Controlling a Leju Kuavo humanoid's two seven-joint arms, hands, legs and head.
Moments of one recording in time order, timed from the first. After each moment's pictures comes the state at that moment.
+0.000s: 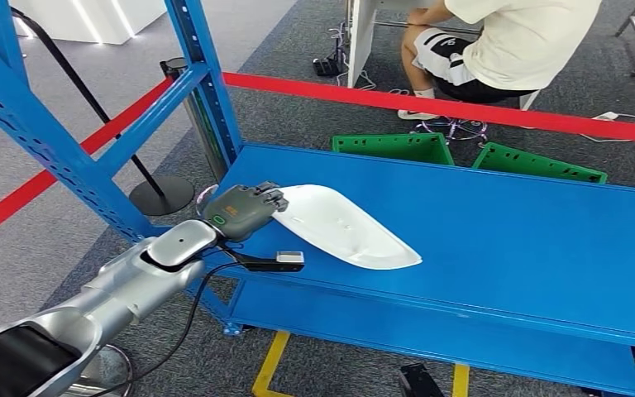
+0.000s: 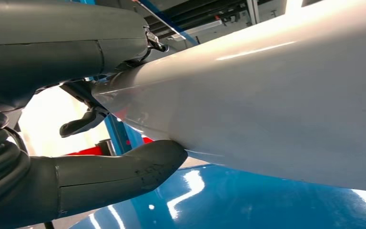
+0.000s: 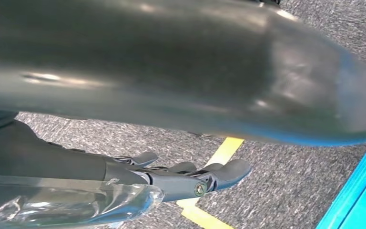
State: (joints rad) left arm -0.63 0.06 -0.88 -0.67 -1.25 0.53 -0.13; right arm -0.11 0.16 -0.40 -0.20 0.78 -0.14 -0.28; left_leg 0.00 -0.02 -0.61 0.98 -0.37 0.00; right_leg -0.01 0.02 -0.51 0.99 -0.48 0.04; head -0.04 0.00
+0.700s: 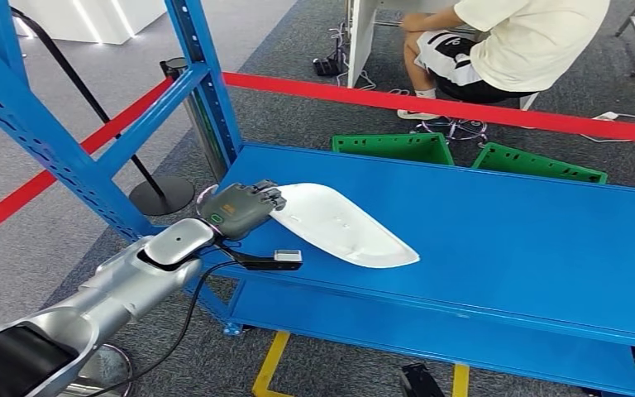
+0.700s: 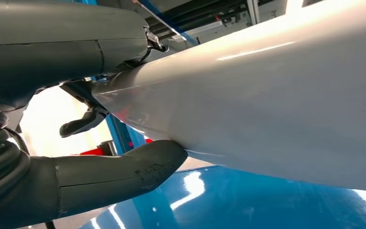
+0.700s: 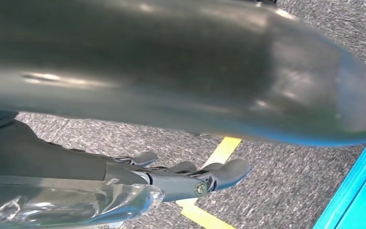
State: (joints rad) left arm -0.62 0.07 -0.87 -0.69 -1.25 0.52 -0.13; right arm -0.11 0.16 -0.40 -0.20 0.77 -0.14 -0.28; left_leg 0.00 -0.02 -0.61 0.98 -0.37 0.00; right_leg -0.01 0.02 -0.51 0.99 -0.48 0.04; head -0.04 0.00
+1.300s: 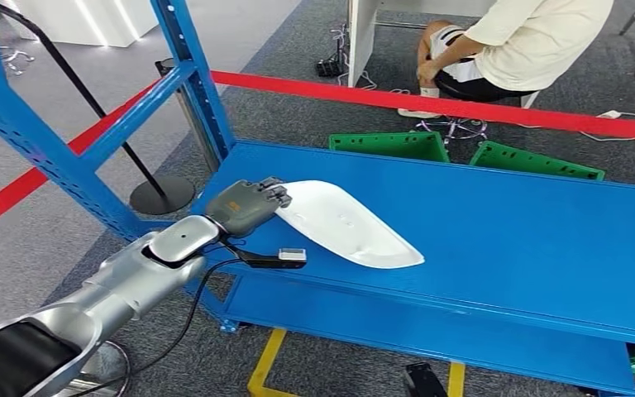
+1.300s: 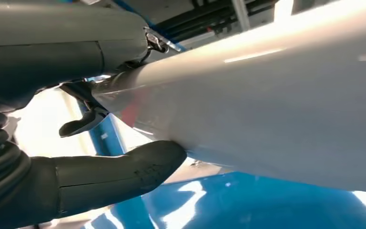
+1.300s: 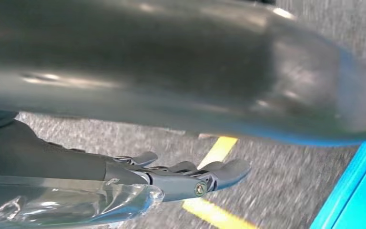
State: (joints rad) left arm -0.63 0.08 -0.88 -0.71 -1.28 0.52 -0.12; right arm -0.12 0.17 -0.40 -0.20 0.76 -0.14 -0.29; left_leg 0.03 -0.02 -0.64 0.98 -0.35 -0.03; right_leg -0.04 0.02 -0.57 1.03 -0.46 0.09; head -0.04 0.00
